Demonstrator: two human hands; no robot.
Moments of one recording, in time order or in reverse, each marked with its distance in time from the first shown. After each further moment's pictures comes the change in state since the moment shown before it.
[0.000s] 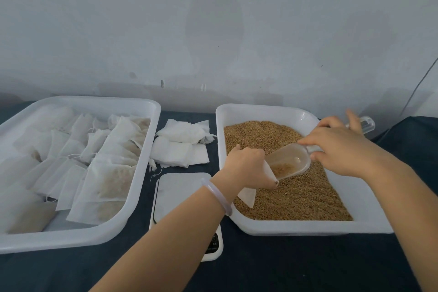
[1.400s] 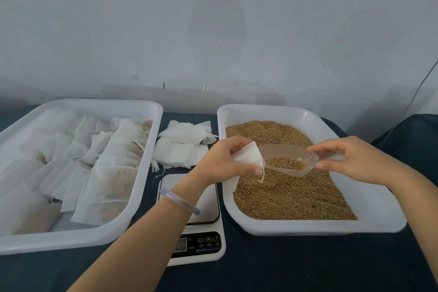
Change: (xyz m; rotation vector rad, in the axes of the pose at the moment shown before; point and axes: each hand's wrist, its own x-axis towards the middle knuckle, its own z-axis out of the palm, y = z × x) left_hand -0.037 -0.043 -0.023 -0.861 0.124 -0.040; right_hand -0.024 0.016 0.009 0.748 -0.145 0.045
